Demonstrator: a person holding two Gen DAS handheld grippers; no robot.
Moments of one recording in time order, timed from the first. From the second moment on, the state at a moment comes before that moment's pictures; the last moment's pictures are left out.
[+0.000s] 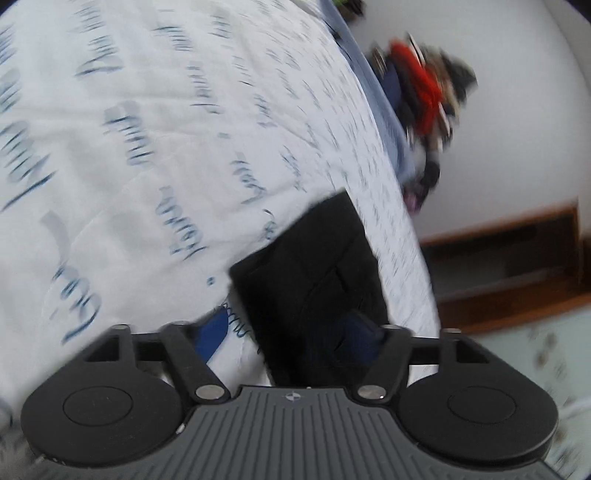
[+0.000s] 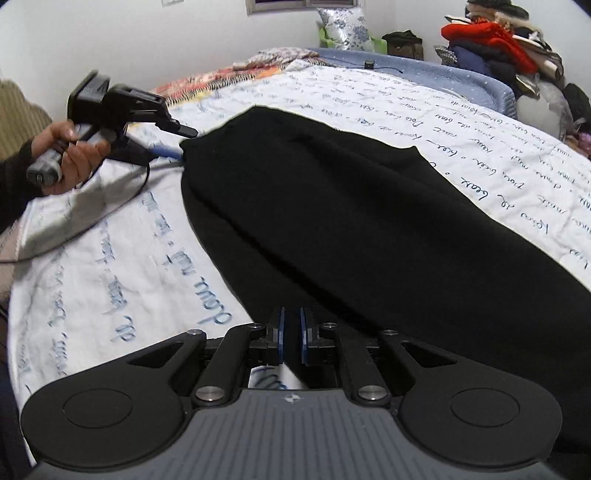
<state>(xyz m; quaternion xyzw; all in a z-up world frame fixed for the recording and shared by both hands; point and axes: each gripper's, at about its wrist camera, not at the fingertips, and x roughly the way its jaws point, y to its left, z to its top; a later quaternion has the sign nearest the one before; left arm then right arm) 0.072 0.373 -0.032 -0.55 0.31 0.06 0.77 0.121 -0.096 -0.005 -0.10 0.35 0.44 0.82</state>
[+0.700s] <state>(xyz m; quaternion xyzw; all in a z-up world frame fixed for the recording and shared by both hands) 0.046 0.344 0.031 -0.45 0.31 0.09 0.83 0.094 -0.249 -0.021 0.41 0.38 0.30 0.77</state>
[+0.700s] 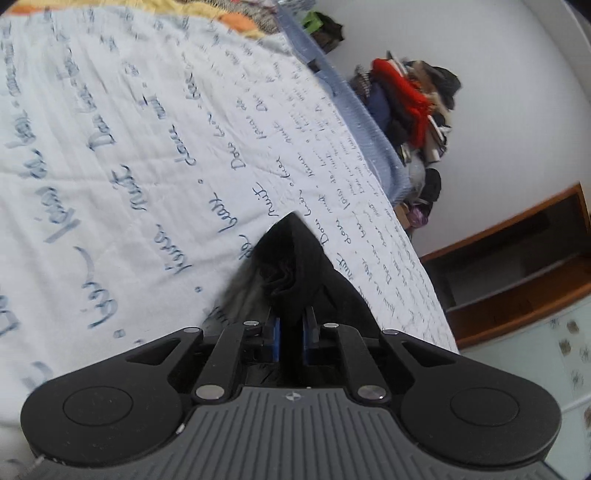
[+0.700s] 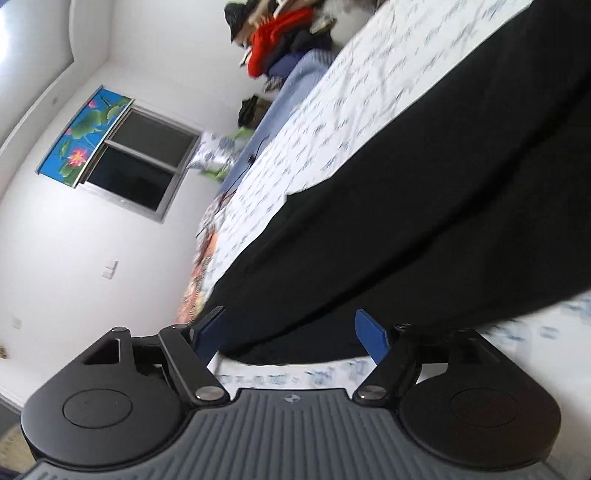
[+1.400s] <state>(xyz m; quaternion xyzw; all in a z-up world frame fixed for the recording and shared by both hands) 0.048 0.171 0.081 -0.12 0.22 -0.01 0.97 0.123 -0.465 -0.049 0.60 0.27 0.01 0.75</state>
